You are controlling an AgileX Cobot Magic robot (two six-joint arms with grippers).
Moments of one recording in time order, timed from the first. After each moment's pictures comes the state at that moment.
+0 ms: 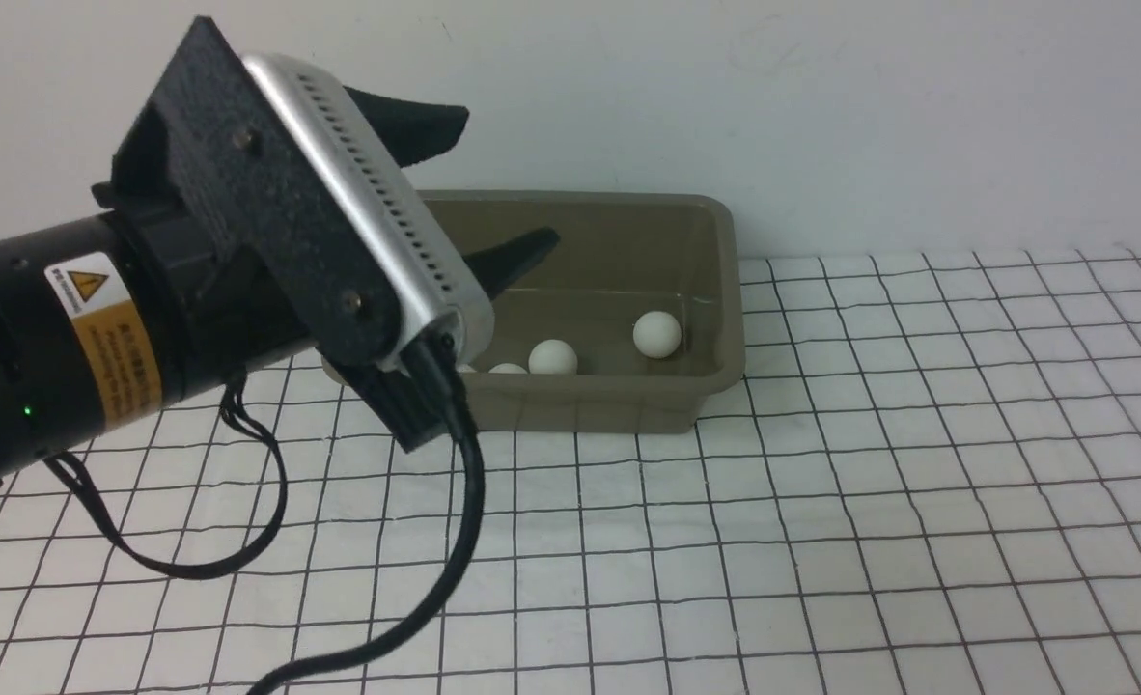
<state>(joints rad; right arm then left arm) 0.57 0.06 -0.23 -0.27 0.58 0.08 -0.49 1.08 -0.83 1.63 -0.39 -1.19</state>
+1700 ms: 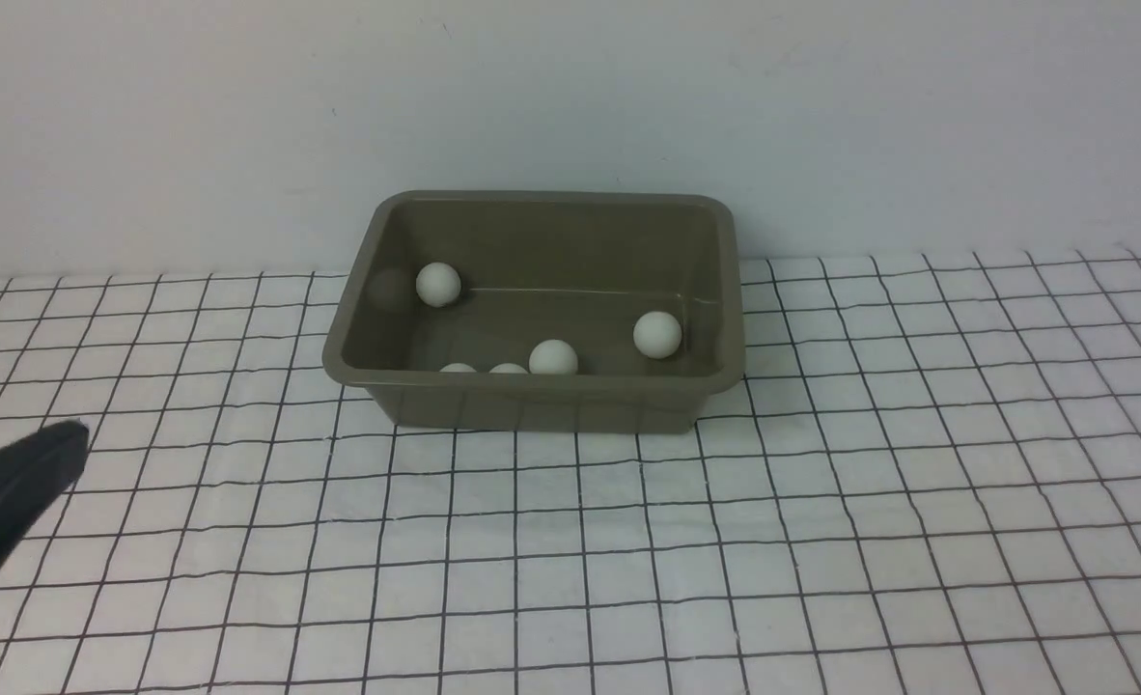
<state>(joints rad) 0.57 0.06 -0.23 -0.27 0.57 0.10 -0.29 0.49 -0.69 -0.03 0.63 0.18</state>
